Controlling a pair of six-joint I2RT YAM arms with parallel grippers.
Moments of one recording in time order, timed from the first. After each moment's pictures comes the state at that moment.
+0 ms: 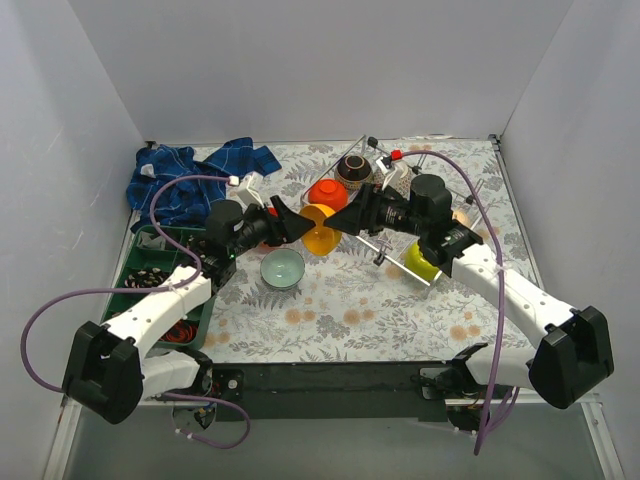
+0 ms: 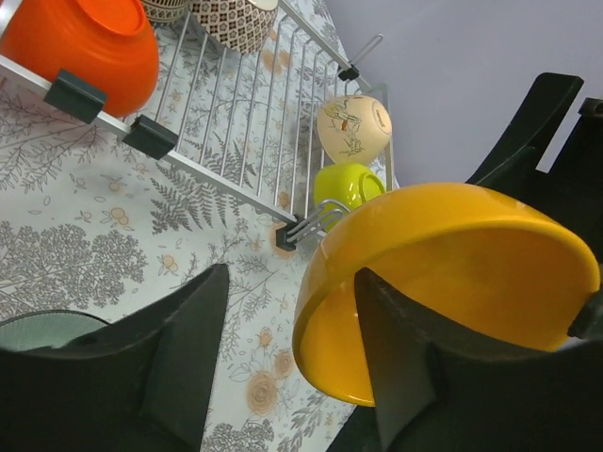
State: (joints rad) left arm -0.47 1.17 0.73 0.24 0.35 -0.75; right arm 0.57 1.24 0.96 0.09 -0.57 0.72
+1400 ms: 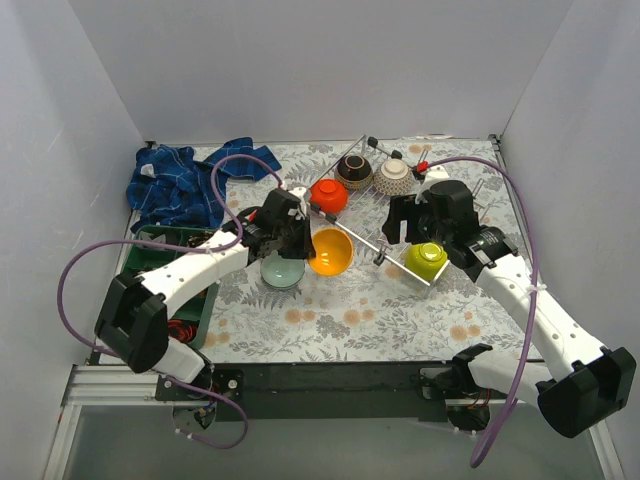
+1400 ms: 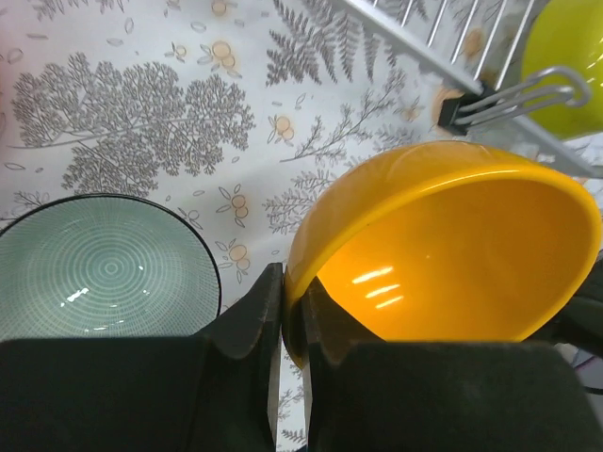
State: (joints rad) left arm -0.64 1.44 1.07 -0.41 0.12 -0.53; right arm 0.48 1.08 1.01 -0.49 -0.02 0.27
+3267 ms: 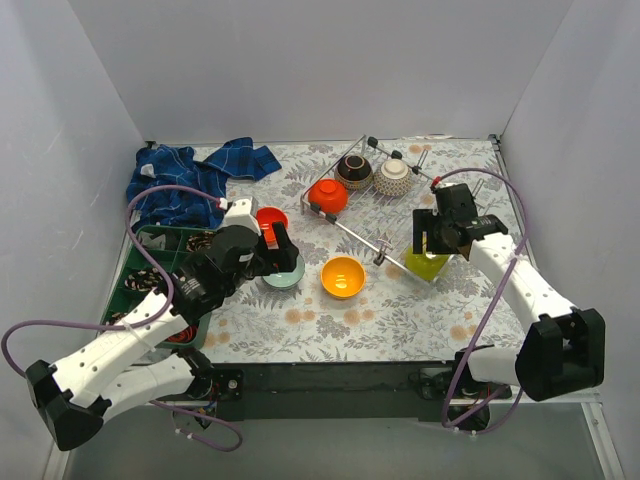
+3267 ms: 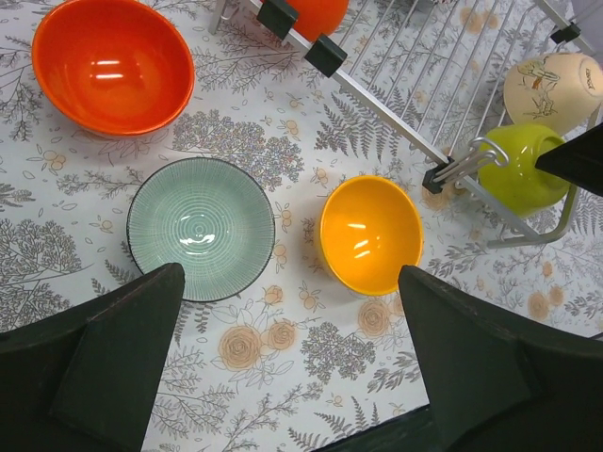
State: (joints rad) left arm -0.81 0.92 0.90 -0.50 -0.35 -0.65; right arm 0.28 1.25 0.96 -0.67 0.10 0.21
